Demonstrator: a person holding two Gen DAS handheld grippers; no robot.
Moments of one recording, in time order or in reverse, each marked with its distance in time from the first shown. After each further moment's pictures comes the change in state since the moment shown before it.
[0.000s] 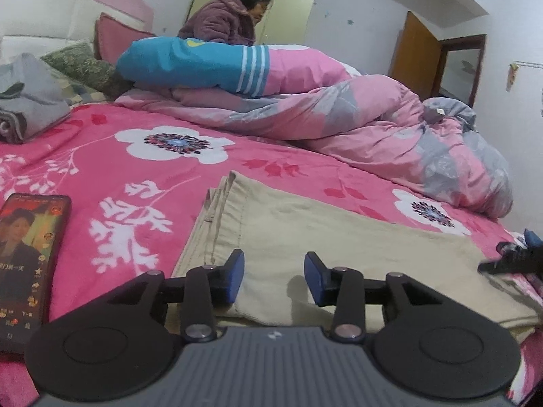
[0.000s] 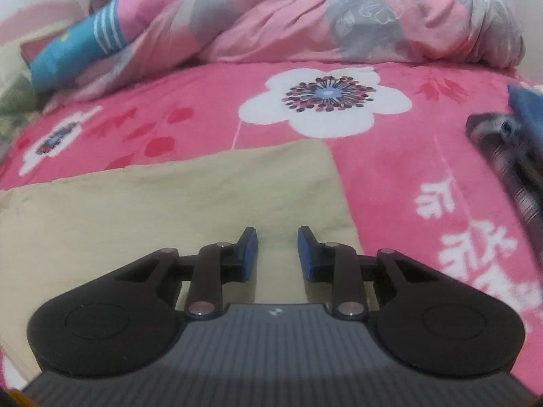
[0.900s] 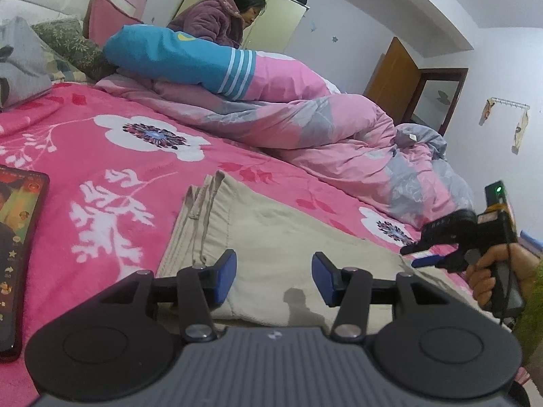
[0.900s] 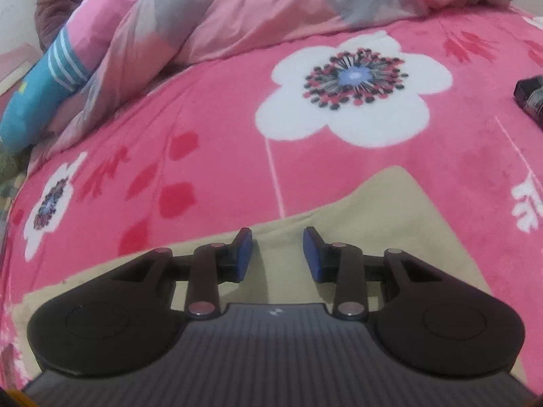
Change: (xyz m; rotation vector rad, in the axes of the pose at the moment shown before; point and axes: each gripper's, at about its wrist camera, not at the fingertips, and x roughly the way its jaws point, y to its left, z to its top) left arm 0.003 0.027 -0.006 -0.121 -0.033 -0.158; right arm 0.058 0.050 0.052 0.256 0.089 0.025
